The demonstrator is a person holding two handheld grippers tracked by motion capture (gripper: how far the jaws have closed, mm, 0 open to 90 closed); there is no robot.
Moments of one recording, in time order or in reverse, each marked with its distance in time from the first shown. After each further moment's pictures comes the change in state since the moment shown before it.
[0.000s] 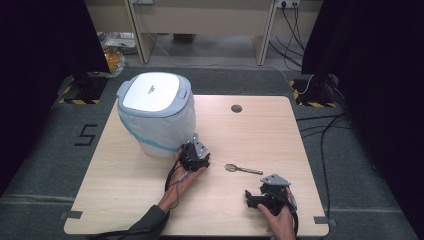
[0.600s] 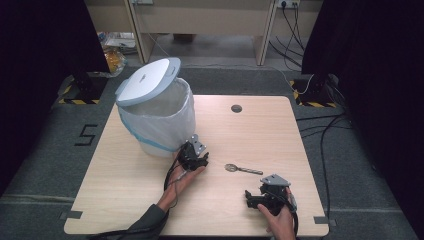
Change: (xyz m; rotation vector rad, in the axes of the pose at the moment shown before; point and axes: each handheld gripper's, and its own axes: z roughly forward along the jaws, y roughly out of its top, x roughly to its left) left arm 0.005 -0.001 0.002 0.018 -0.015 -0.038; right arm 0.001 0.000 0.000 0.003 0.001 0.001
